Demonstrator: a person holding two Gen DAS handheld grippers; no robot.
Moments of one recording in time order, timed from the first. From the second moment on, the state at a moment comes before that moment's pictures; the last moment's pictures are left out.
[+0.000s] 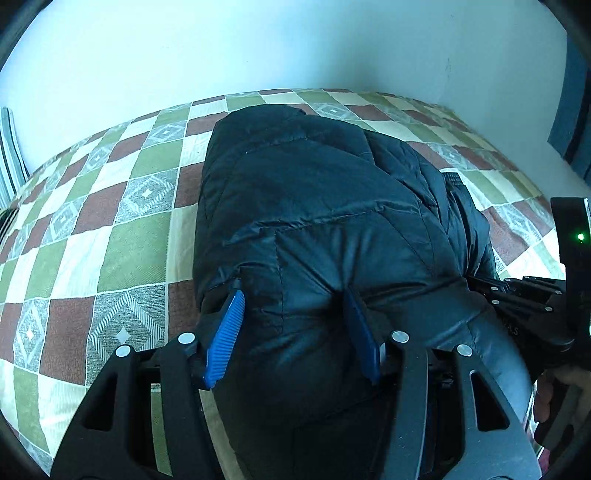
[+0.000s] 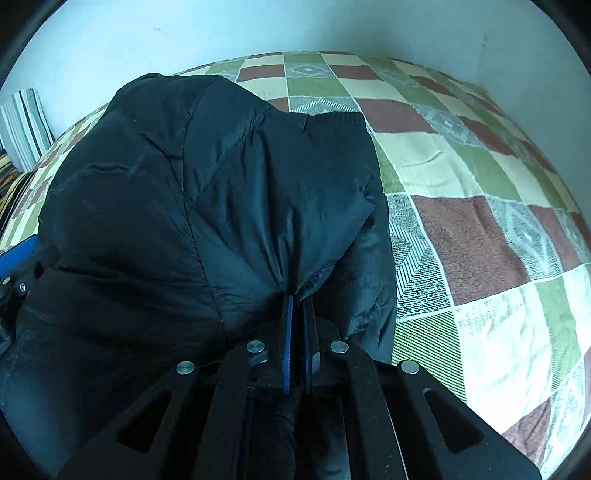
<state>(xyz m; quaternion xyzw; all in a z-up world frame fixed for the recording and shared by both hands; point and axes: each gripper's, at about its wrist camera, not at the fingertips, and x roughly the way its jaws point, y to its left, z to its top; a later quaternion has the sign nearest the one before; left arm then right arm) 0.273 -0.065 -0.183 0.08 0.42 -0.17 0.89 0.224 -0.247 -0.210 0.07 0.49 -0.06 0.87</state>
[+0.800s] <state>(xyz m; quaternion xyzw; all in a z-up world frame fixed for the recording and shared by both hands) 0.241 -0.040 -0.144 0.04 0.39 -0.17 0.90 0.214 -0.256 -0.191 0.08 0.47 -0.06 0.88</state>
